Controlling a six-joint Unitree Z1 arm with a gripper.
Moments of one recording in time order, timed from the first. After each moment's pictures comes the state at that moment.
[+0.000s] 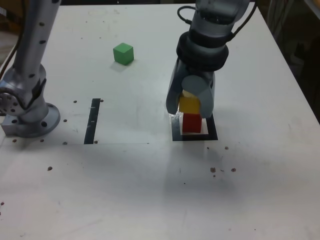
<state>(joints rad) -0.14 2.10 -1.69 1.36 0.07 0.02</state>
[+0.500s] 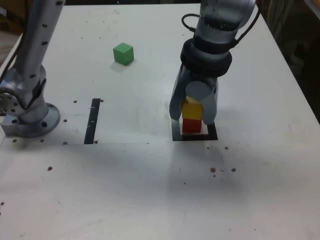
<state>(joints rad) -0.14 2.12 -1.69 1.34 0.03 0.05</state>
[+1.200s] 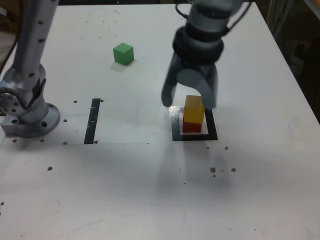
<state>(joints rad) -0.11 2.05 -1.66 1.40 0.09 0.05</state>
